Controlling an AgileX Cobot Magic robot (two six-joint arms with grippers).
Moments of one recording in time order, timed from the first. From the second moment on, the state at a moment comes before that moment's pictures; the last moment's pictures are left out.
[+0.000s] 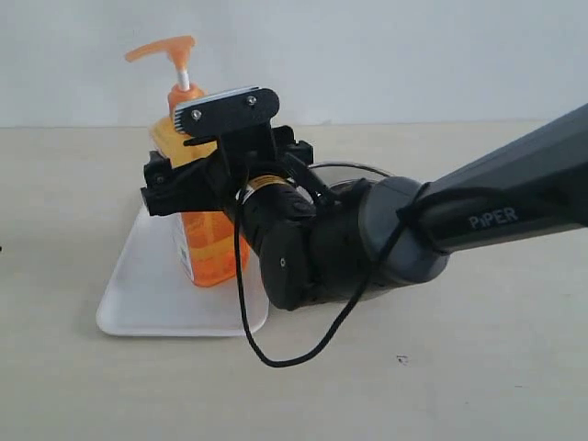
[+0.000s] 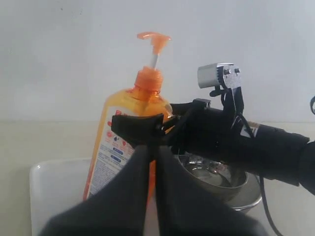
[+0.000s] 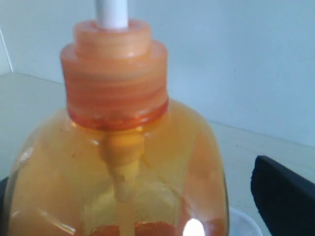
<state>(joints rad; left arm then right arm) -0.37 0.50 0.00 0.21 -0.43 -0.40 0.93 2.03 -1.13 0.58 -0.76 -0.36</state>
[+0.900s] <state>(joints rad) -0.37 0.50 0.00 0.21 -0.42 -0.40 0.93 1.90 -1.13 0.61 -0.50 -0.34</state>
